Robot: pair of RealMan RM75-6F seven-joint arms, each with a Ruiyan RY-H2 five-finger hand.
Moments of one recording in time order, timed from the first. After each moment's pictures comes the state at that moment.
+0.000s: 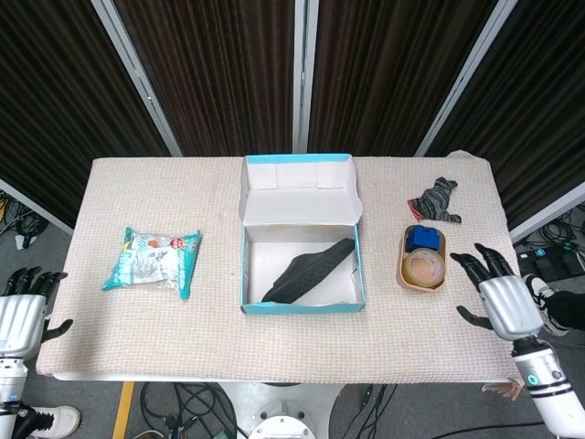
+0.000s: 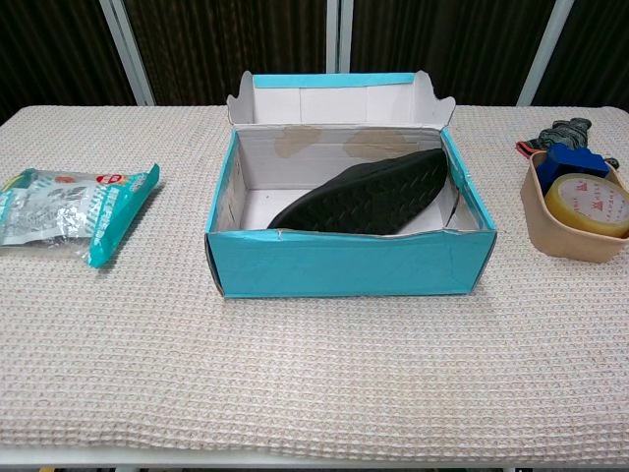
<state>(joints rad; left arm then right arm) -0.09 -1.19 -0.05 -1.53 1.45 1.49 0.18 0.26 -1.06 0.08 -1.64 -1.60 1.30 0.01</state>
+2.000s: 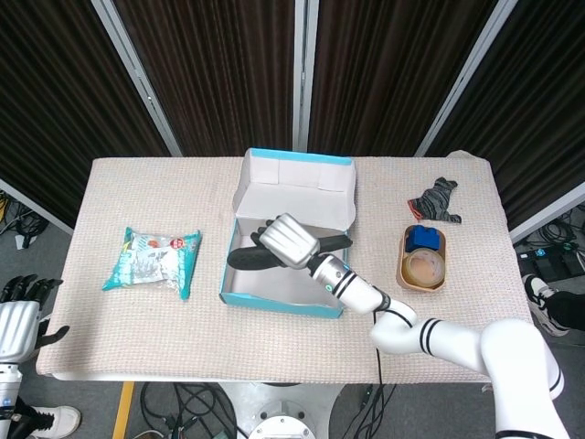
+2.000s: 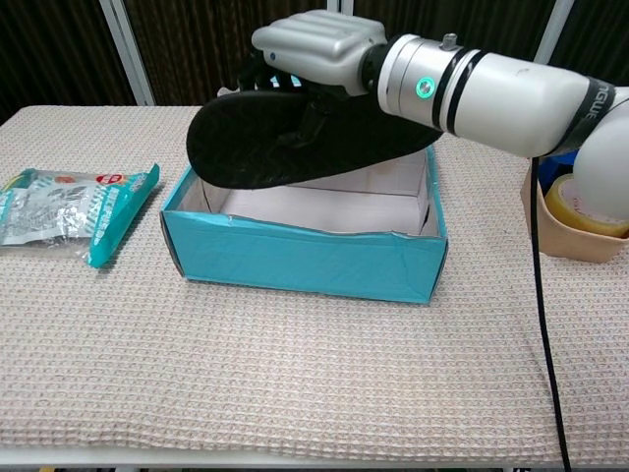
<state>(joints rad) -0.07 -1.22 -0.04 -1.44 1.45 1.47 0.08 1.08 -1.68 0.24 -1.18 -1.46 0.86 -0.12</state>
